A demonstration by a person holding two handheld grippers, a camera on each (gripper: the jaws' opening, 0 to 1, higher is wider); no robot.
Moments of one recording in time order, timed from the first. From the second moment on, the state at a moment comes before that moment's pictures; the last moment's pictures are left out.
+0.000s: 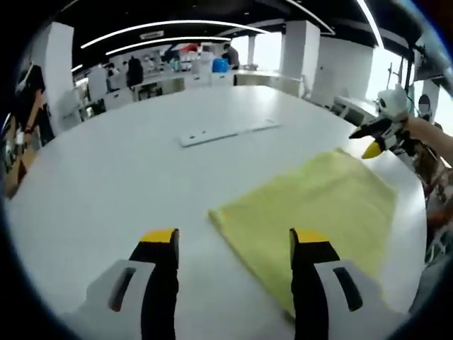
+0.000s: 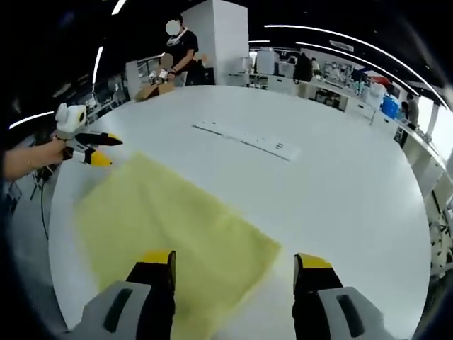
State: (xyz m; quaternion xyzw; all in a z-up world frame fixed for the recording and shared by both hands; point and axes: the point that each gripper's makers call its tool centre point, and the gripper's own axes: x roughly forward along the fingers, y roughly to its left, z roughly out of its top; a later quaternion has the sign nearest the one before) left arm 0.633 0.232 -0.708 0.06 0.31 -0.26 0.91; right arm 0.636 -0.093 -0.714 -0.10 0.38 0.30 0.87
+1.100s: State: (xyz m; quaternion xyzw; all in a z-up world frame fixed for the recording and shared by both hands) left arm 0.523 0.227 -0.708 0.05 0.32 -0.33 0.89; right arm 0.526 -0.105 -0.712 -0.05 0.39 0.34 0.85
